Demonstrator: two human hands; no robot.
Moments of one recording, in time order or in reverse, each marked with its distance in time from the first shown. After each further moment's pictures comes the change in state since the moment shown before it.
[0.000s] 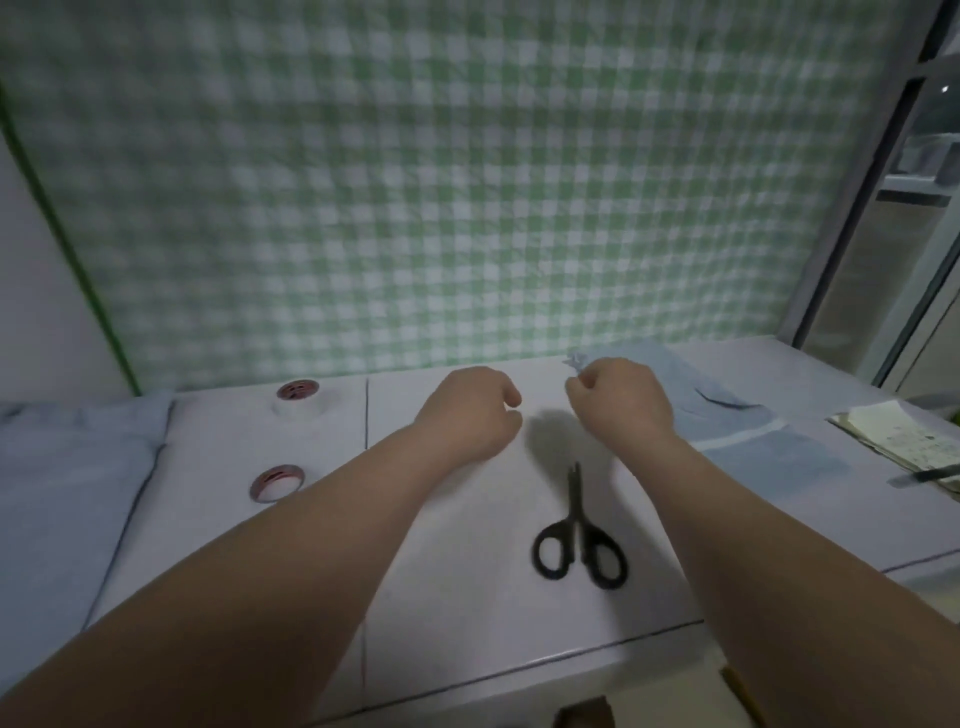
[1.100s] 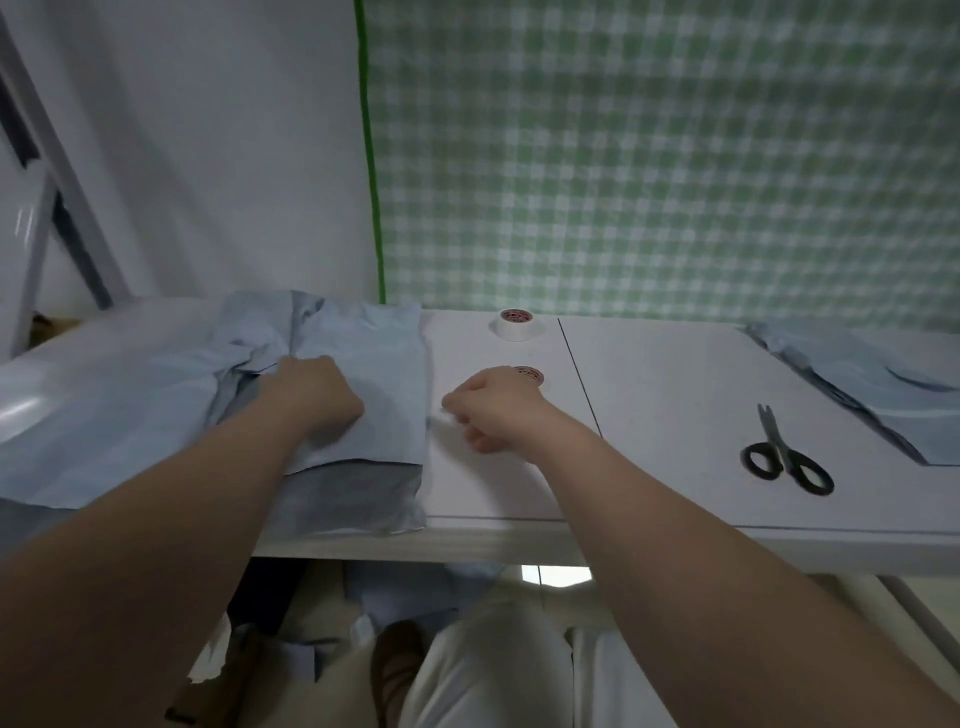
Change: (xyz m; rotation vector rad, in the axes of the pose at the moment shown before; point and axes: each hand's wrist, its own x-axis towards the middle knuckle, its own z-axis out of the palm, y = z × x) left_hand -0.222 -0.246 -0.120 0.356 0.013 -0.743; right_hand -0.198 -0.251 0.080 0.592 -0.728 -0.115
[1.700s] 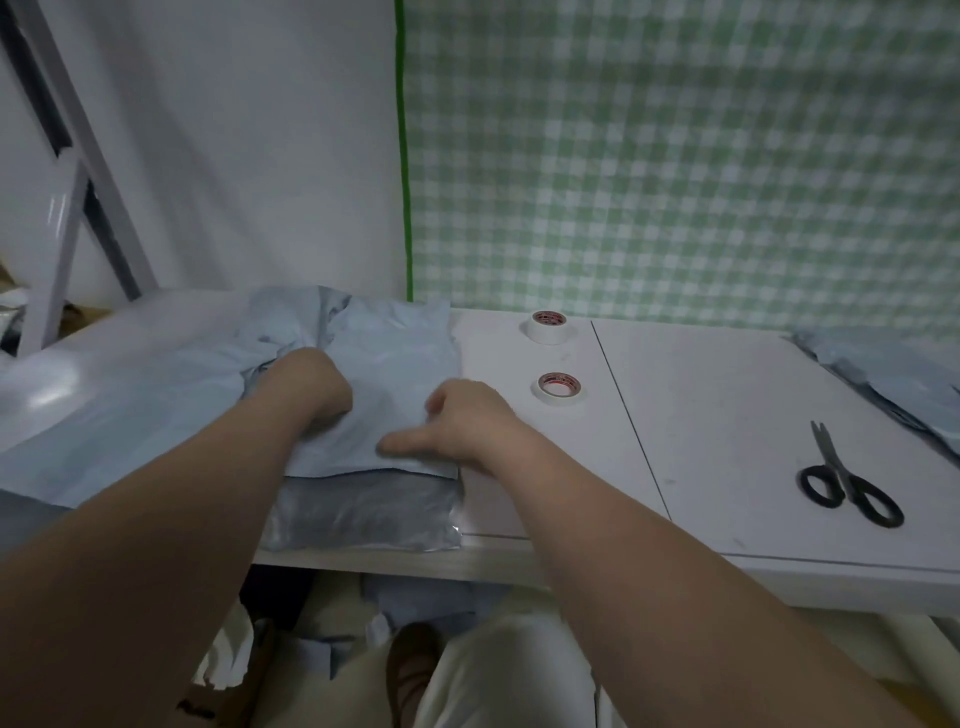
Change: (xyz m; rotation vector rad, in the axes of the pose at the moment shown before) left_hand 0.036 -0.028 -0.002 -0.049 -0.038 -0.103; right_hand 0.015 -0.026 0.048 -0.452 -0.119 -0.066
